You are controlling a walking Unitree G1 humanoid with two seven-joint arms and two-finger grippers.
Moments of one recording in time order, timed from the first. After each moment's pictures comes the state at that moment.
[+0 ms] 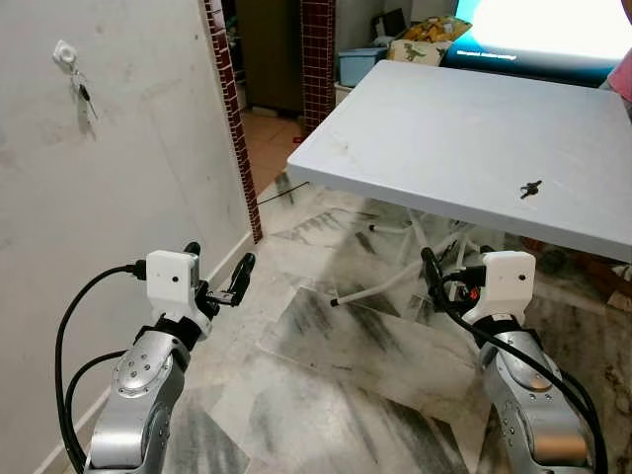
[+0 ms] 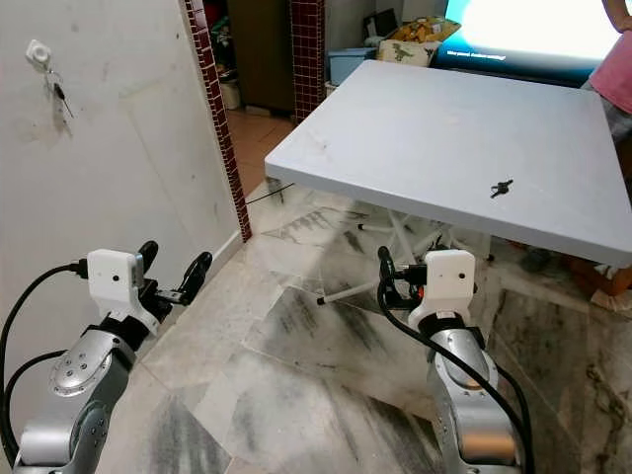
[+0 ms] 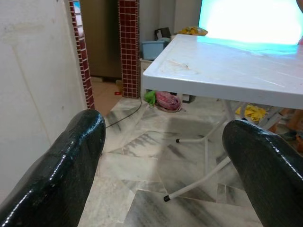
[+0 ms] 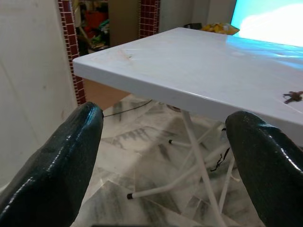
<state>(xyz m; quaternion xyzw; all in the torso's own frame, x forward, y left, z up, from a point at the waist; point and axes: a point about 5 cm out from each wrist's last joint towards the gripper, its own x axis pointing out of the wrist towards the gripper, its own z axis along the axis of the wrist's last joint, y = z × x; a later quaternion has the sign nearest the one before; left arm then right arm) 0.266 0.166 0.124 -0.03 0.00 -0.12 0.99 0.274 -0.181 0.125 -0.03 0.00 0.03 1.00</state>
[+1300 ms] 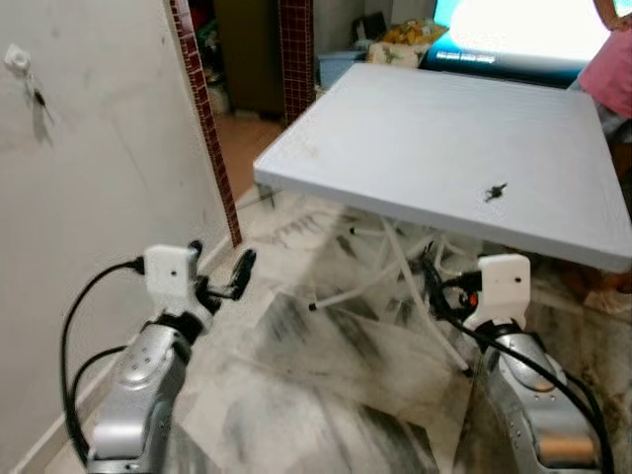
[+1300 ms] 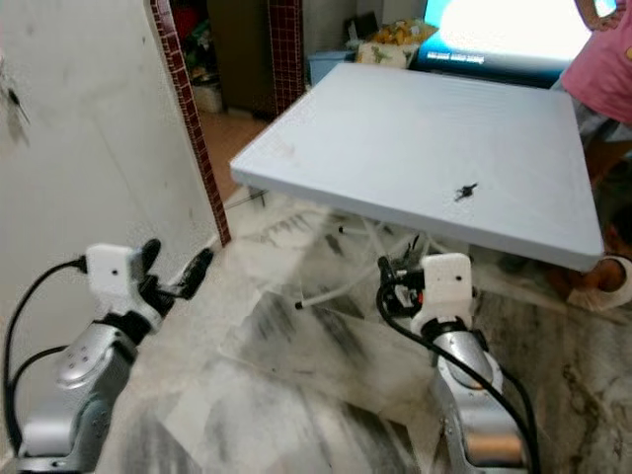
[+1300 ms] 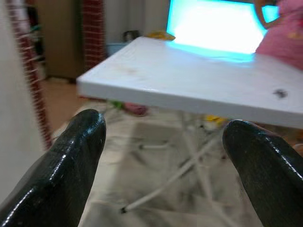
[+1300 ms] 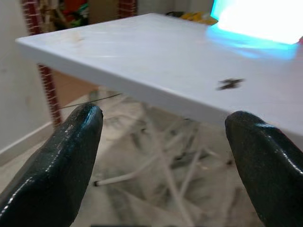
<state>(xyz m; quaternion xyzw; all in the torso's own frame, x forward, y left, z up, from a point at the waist) 0.274 0.153 0.127 -0.06 0.00 -0.15 0.99 0.272 -0.189 0.122 -0.05 0.03 0.03 1.00</state>
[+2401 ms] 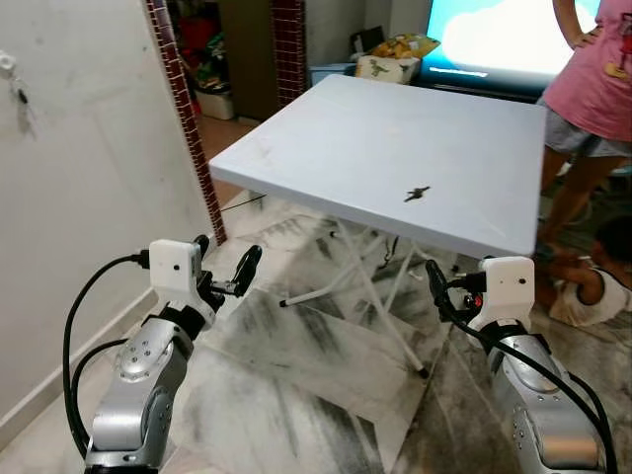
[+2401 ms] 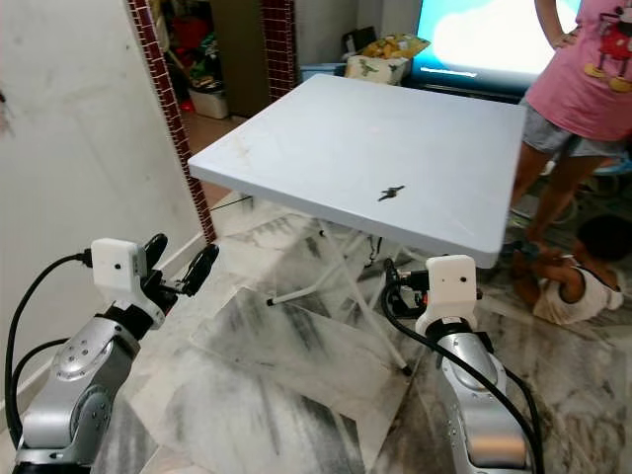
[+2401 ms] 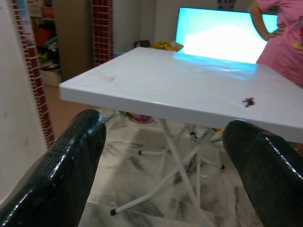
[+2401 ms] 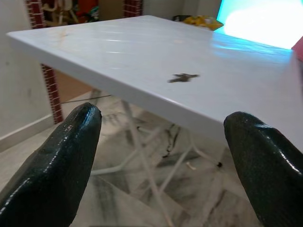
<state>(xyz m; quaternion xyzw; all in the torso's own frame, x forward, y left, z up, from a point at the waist) 0.280 0.163 0.134 -0.05 -0.01 -0.15 0.99 0.272 -0.189 0.121 -0.05 0.04 0.03 1.00</state>
